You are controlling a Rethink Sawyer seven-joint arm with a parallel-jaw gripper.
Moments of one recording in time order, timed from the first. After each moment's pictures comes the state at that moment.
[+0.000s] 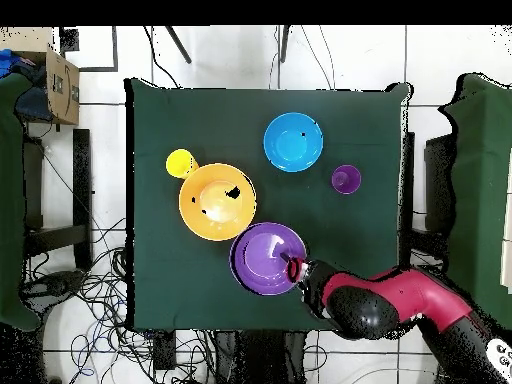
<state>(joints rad) -1.41 -0.56 1.12 2.20 -0.86 0.53 2.24</state>
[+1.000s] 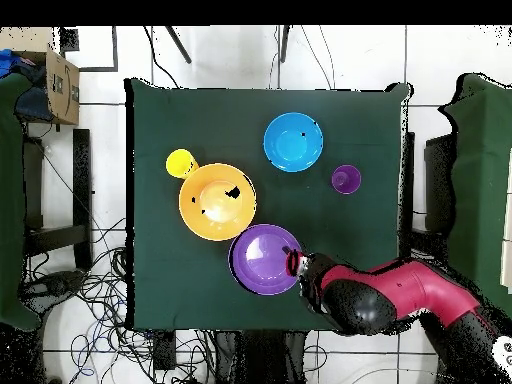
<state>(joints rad) -1.34 -0.71 1.13 2.21 -0.80 0.53 2.24</state>
